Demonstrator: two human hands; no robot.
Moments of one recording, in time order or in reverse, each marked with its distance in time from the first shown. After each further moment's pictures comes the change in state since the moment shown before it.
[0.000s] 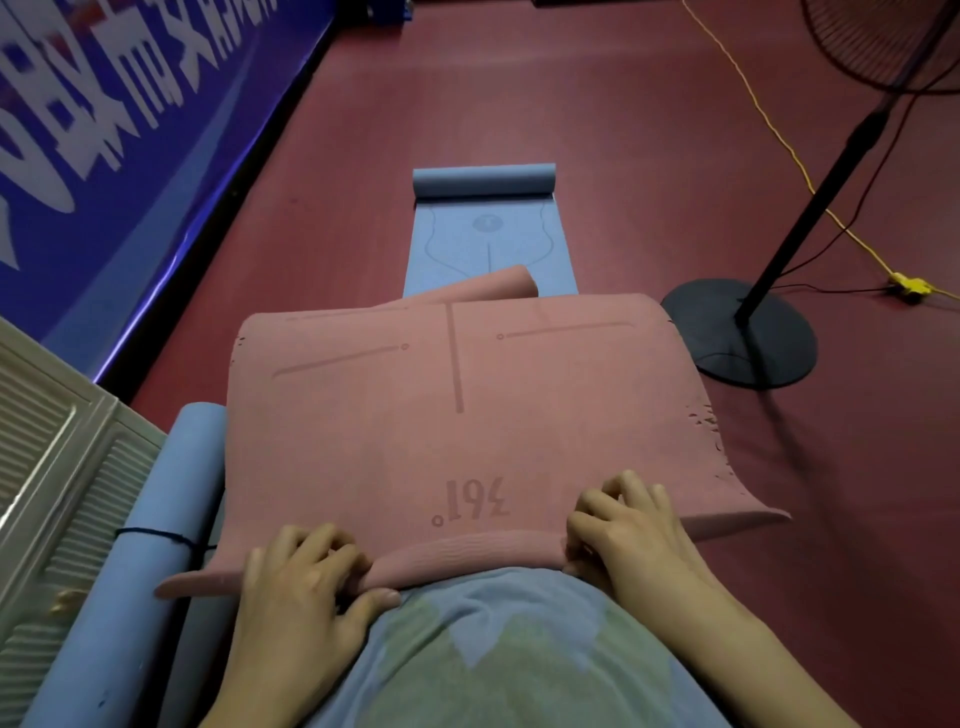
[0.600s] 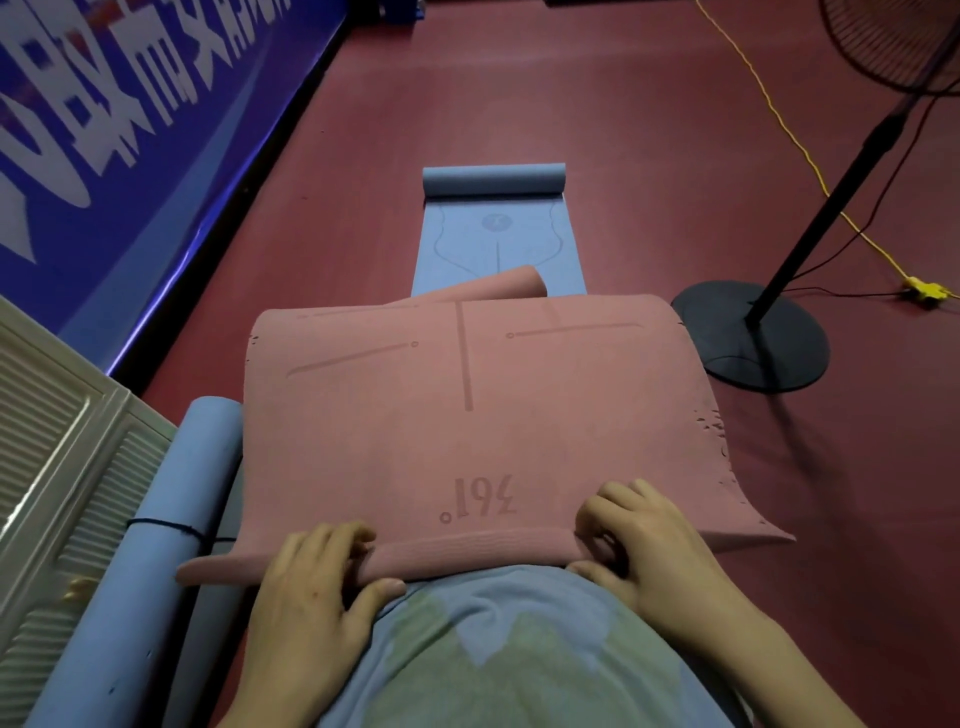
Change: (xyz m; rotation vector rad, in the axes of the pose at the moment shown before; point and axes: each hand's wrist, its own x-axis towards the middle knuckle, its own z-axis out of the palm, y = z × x) left_hand -0.006 0.004 0.003 -0.195 0.009 -0.137; right_hand 0.001 0.004 -0.013 0.351 -0.136 0.119
